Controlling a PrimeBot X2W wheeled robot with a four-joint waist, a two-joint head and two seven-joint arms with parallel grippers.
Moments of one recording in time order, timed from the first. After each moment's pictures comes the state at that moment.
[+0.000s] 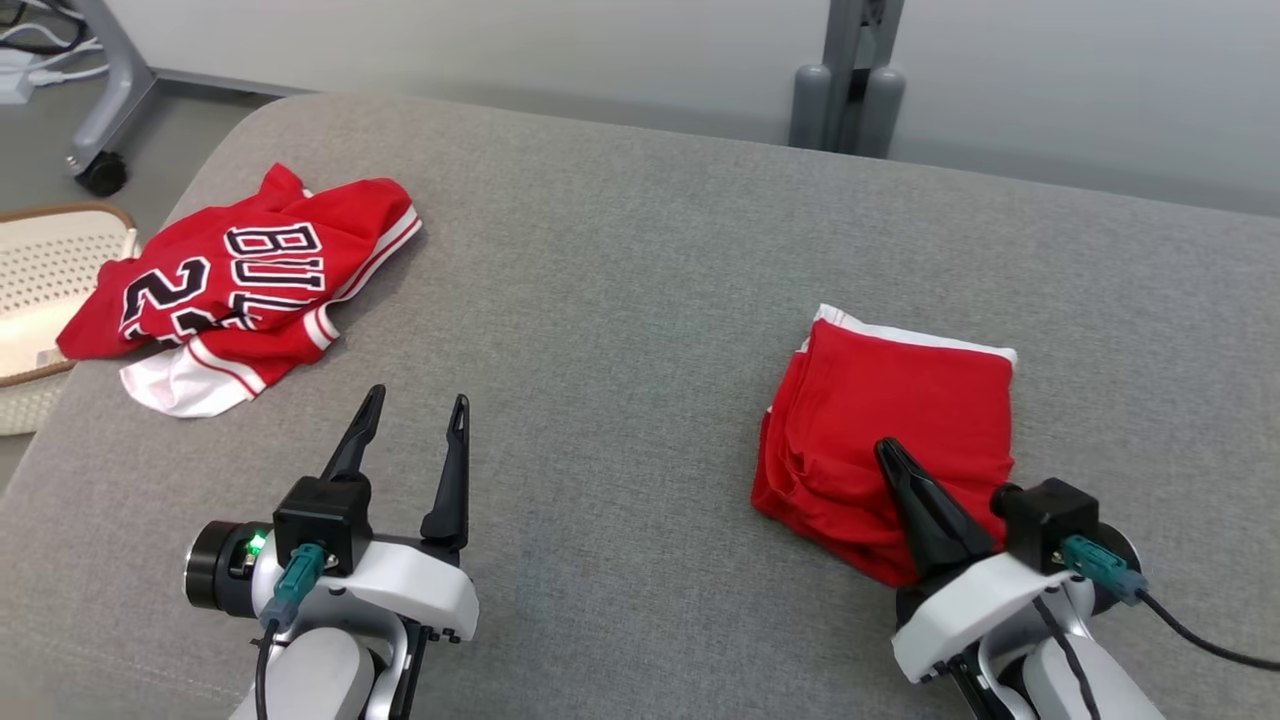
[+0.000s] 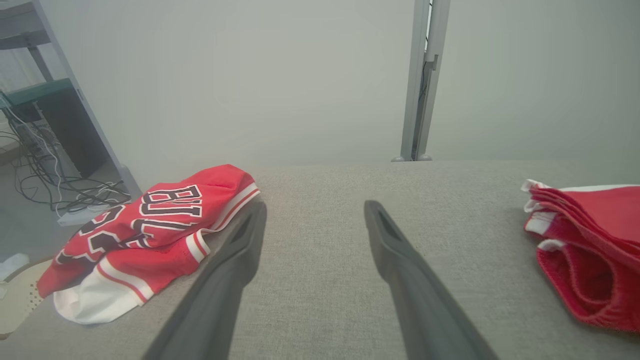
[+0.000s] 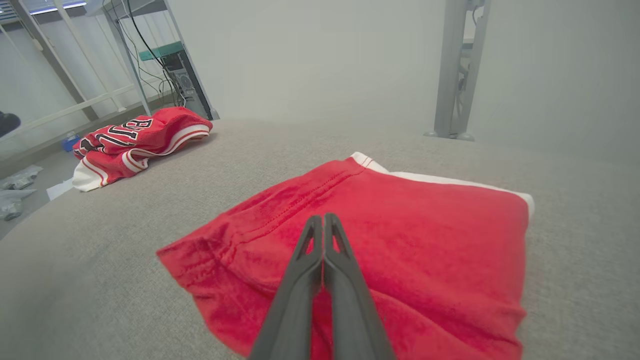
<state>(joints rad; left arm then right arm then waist) -0.26 0.27 -0.50 0.23 -0.43 0.28 -0.24 -0.21 -0.09 0.29 0.31 0.26 0.13 -0.15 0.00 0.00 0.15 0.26</state>
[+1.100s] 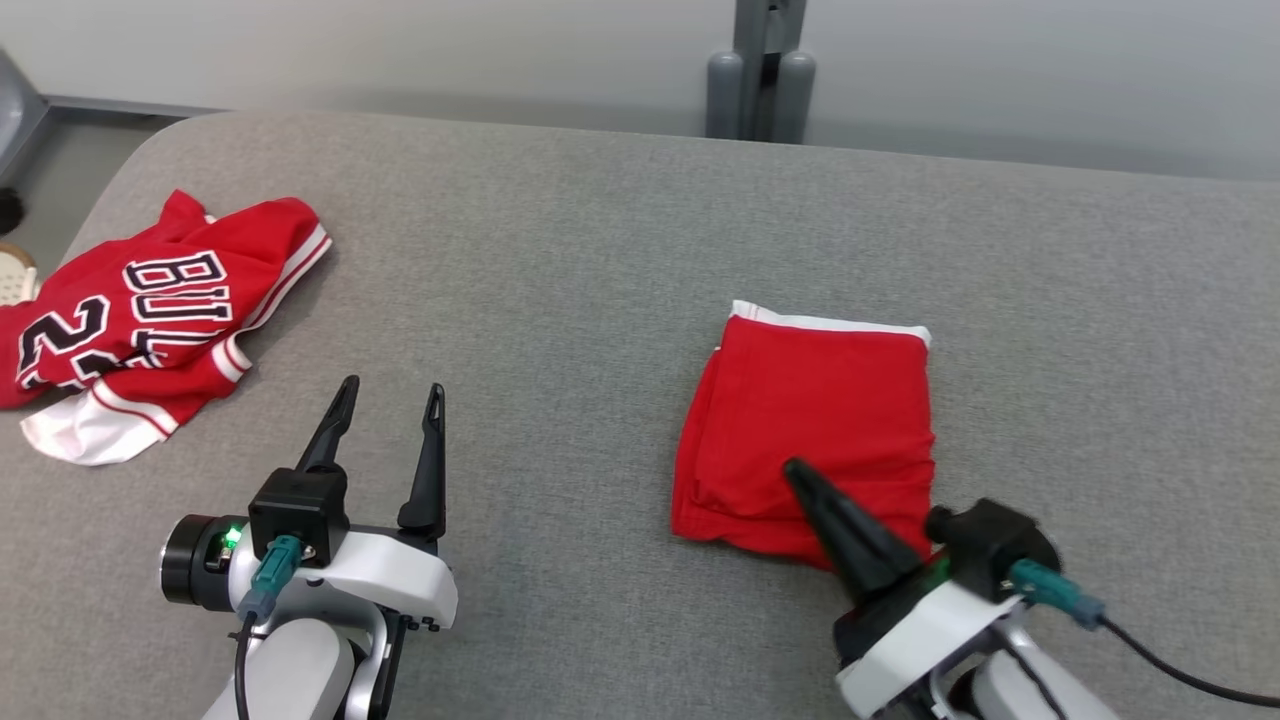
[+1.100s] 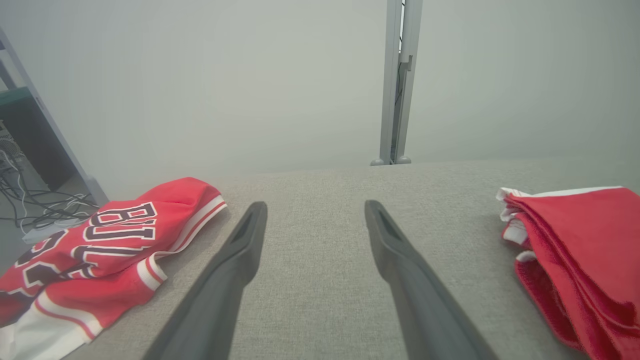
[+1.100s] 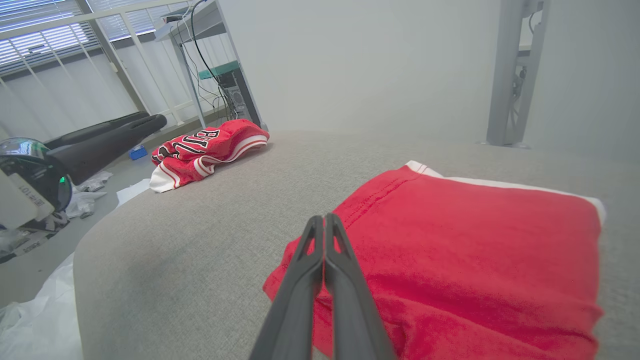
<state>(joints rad) -0.28 0.29 -0.49 0.25 -0.44 0.29 -0.25 -0.27 -0.16 0.56 0.29 0.42 0.13 -0.25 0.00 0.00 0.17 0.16</state>
